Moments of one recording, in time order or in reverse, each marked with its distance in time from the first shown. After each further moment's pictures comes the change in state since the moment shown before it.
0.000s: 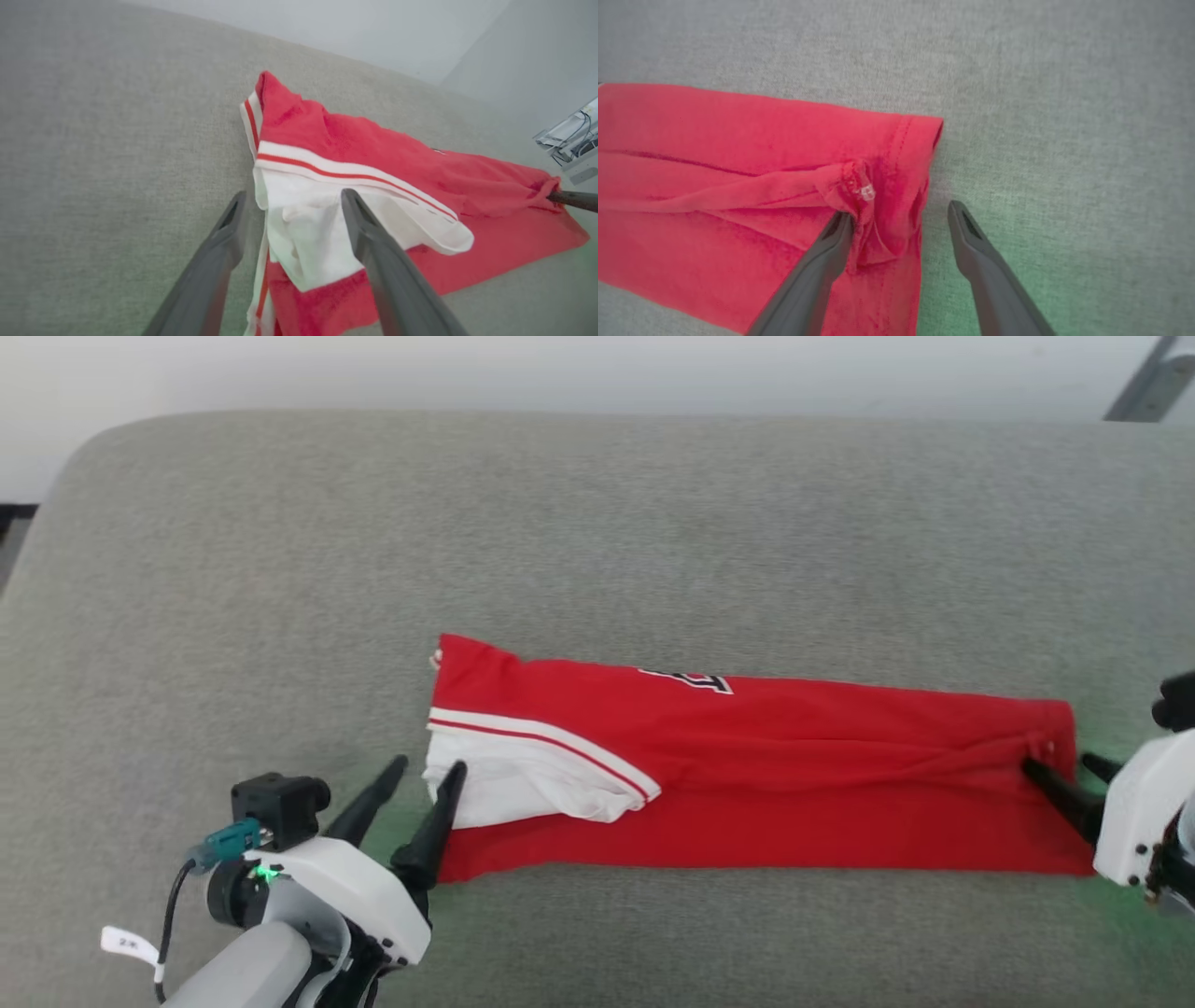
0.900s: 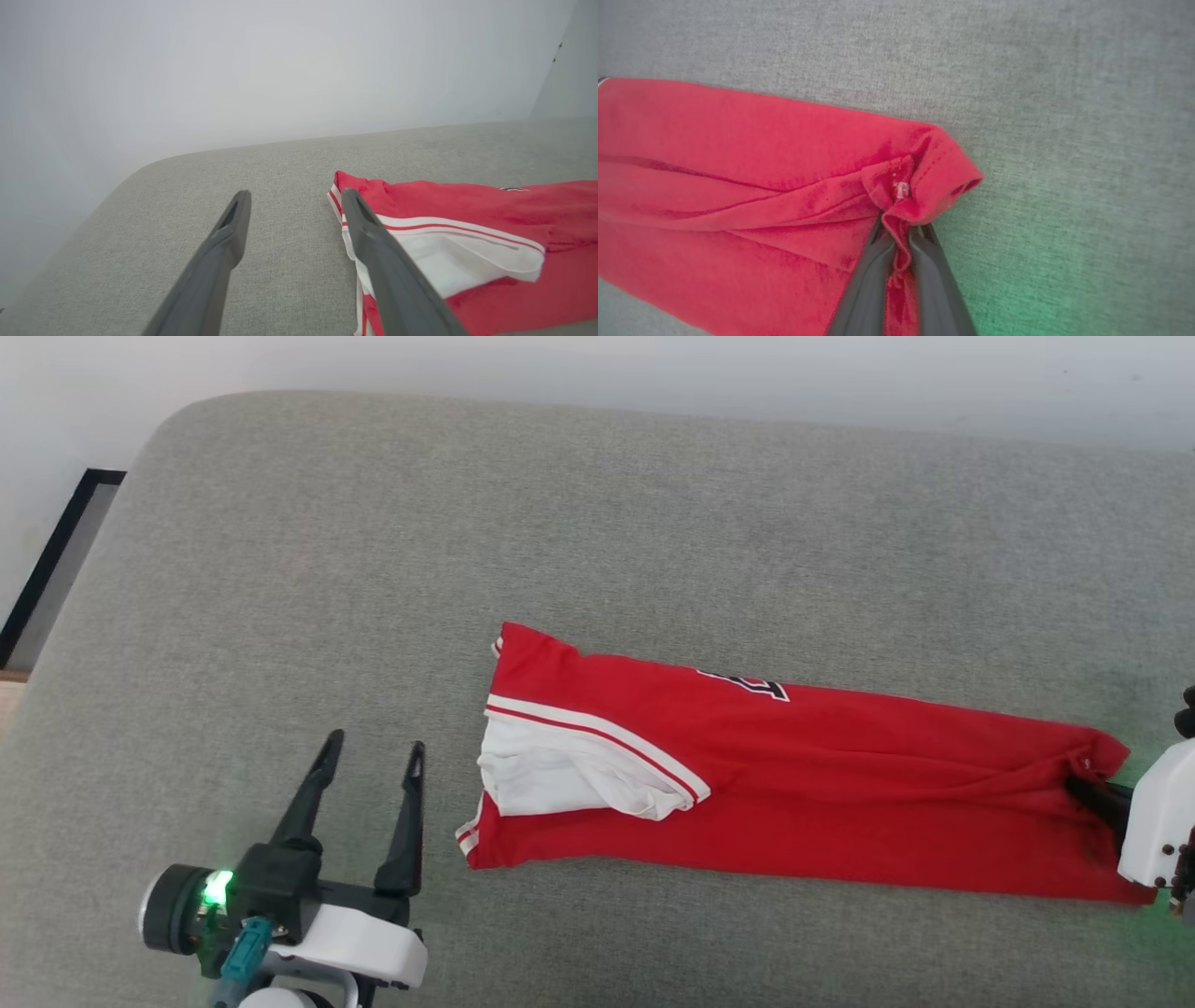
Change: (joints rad) left arm 0.327 -0.351 0.629 -0.262 0.936 -0.051 -0.001; right arm 0.025 0.007 -0.089 0.040 0.019 0.000 0.131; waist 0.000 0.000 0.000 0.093
